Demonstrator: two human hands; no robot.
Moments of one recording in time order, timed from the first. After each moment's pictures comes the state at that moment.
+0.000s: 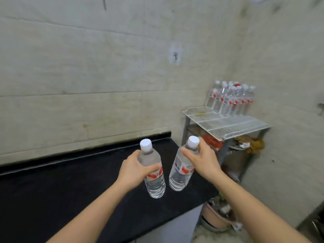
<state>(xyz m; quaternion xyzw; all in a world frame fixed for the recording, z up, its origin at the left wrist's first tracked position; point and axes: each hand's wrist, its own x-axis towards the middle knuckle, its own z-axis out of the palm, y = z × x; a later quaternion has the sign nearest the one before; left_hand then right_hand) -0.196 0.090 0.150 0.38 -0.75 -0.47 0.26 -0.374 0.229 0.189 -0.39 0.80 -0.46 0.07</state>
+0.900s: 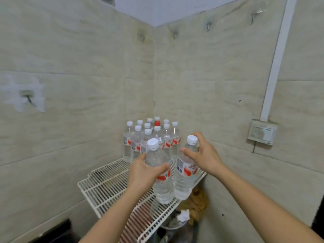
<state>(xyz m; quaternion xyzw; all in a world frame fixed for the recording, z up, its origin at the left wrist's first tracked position) -0.784 0.102 0.250 0.18 -0.79 -0.50 0.29 -0.906 0.269 0.284 -0.31 0.83 -0.45 -0.11</state>
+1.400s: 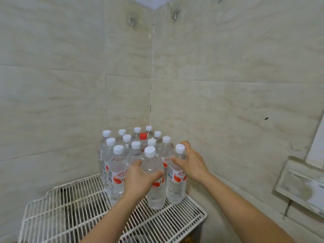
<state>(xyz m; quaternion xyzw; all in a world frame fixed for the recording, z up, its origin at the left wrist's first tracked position) -1.016 0.111 0.232 0.30 -0.77 -0.46 0.33 -1.161 0.226 0.264 -0.39 0.83 -0.40 -0.02</state>
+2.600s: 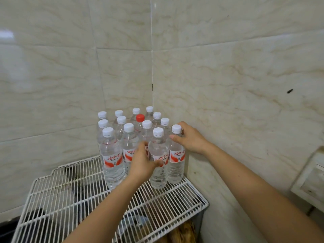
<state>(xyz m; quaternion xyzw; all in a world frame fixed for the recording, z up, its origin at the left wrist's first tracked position) -1.080 0.113 0.211 0.32 -0.79 -0.43 0.30 -1.242 0.200 0.263 -0.48 0.79 -0.38 0.09</state>
